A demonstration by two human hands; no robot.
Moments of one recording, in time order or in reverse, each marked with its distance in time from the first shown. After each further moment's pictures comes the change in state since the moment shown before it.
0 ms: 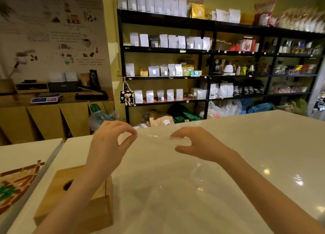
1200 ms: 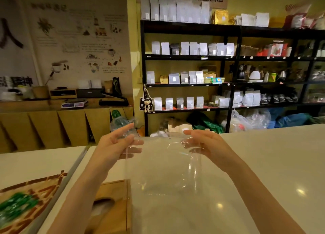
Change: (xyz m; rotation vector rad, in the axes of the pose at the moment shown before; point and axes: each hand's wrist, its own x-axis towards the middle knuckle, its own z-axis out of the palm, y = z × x) left_hand 0.031 -0.050 -0.012 -0.772 -0.146 -0.676; right_hand 0.069 0.007 0.026 1.187 0.034 0.154
